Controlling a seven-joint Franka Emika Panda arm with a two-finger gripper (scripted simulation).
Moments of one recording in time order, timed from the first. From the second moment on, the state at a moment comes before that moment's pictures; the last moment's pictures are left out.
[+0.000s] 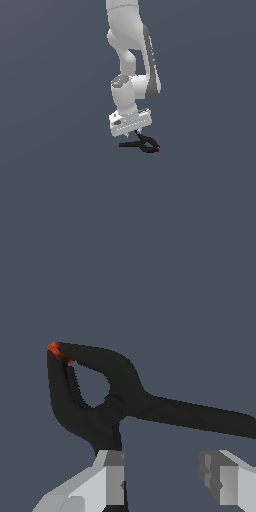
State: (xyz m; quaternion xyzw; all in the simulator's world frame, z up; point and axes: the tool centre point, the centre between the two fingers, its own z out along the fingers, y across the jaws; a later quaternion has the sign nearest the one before) arm -0.086 0.027 0.068 -0.98 -0.14 -0.09 0.09
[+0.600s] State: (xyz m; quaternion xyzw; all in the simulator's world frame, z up) arm -0.145 0.037 0.051 -0.97 -0.19 -0.13 0.09
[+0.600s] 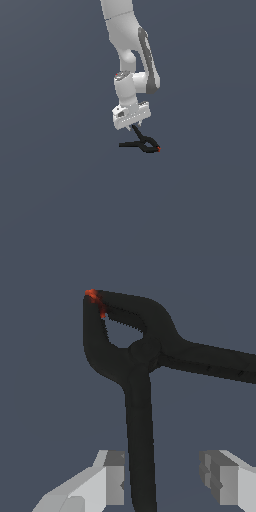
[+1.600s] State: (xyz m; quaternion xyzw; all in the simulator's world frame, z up) arm -0.167 0.039 0.042 -0.96 -0.21 -0.15 0.08
